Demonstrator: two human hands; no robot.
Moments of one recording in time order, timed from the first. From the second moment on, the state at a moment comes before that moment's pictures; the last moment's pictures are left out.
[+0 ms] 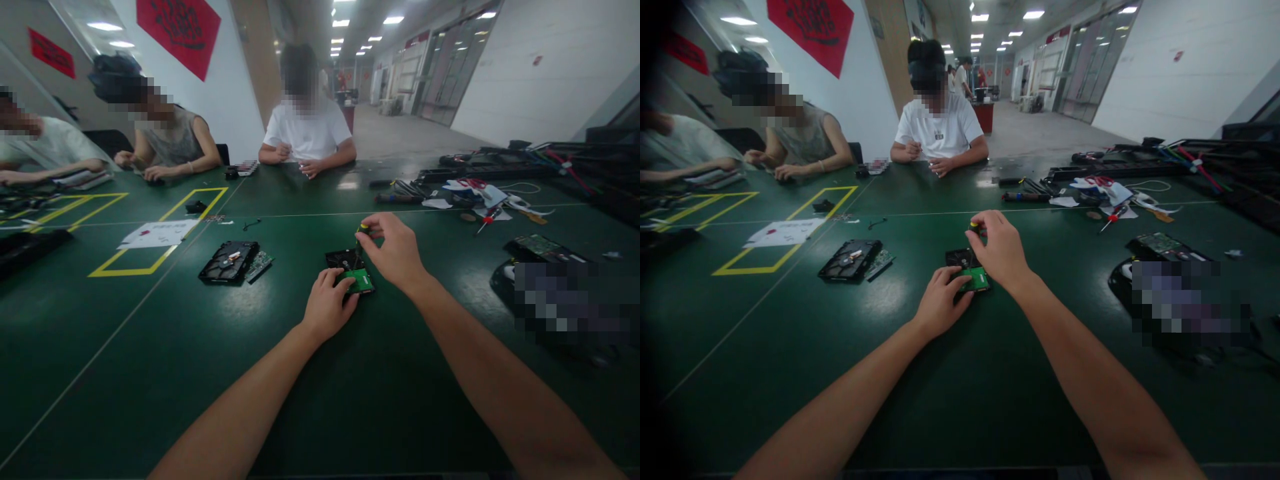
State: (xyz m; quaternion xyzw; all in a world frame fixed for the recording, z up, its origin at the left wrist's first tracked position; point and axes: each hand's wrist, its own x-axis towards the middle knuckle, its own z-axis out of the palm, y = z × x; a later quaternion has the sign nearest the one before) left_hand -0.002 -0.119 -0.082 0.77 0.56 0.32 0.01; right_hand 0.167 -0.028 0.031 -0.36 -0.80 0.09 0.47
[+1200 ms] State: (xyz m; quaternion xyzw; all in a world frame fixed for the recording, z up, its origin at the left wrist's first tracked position) left_hand -0.003 -0.119 -0.079 0.77 0.55 0.32 0.02; right_hand 0.166 -0.034 0.038 -0.35 -0.82 0.06 0.46
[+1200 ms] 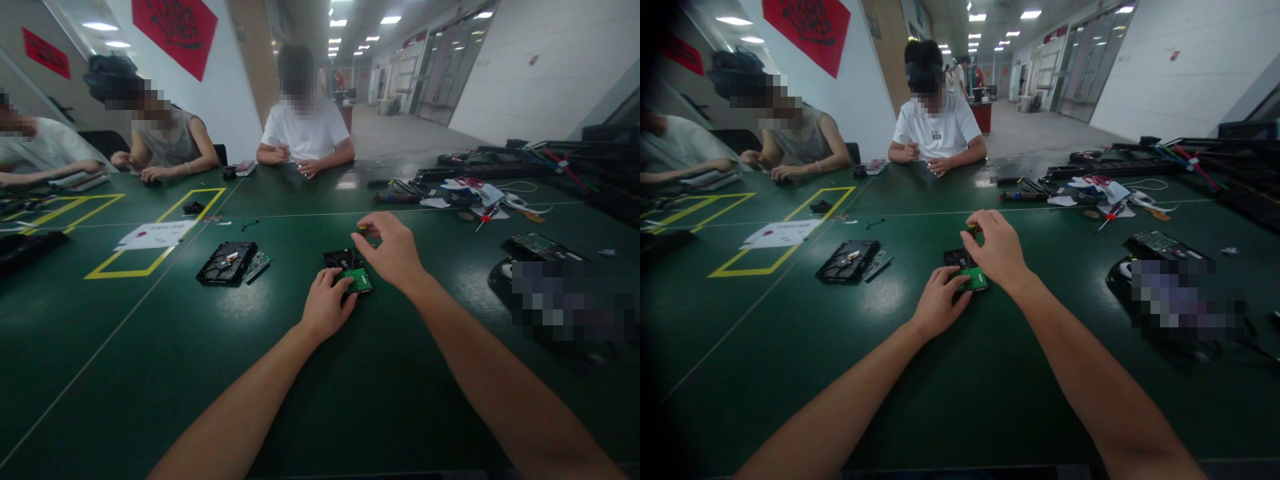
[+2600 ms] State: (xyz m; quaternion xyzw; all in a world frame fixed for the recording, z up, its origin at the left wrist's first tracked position) left_hand -0.003 -0.118 -0.083 0.77 0.56 0.31 0.01; right_hand 0.166 -0.032 0.037 -0.33 -0.82 0.07 0.46
